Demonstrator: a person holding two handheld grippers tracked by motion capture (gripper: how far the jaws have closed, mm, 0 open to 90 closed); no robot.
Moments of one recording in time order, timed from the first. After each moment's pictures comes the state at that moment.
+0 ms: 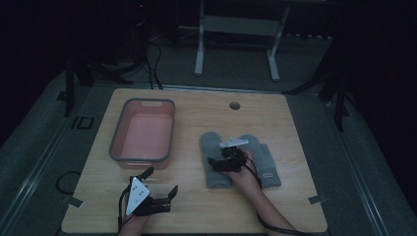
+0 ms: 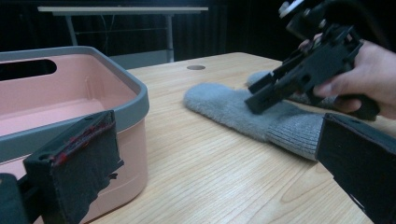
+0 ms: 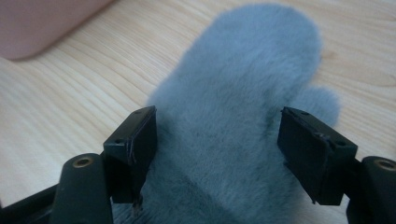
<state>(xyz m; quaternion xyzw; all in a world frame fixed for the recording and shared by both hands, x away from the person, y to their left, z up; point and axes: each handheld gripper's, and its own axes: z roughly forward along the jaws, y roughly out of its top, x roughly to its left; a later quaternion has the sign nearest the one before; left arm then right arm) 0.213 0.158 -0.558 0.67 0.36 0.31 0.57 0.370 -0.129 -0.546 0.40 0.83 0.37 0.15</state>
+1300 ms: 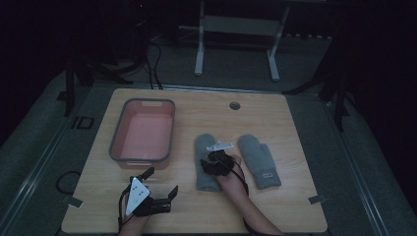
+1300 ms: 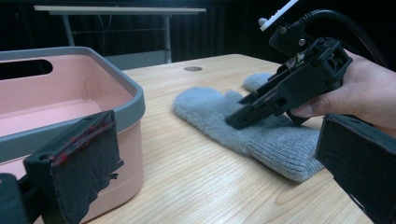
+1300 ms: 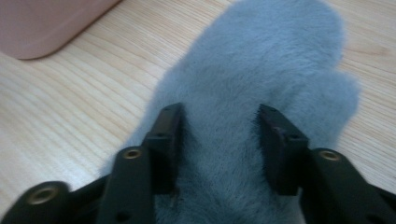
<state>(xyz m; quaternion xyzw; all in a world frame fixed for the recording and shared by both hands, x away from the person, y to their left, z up) 0.212 0.157 -0.556 0.67 0.36 0.31 0.58 0.356 -0.092 -0.549 0.41 0.83 0.34 0.15</state>
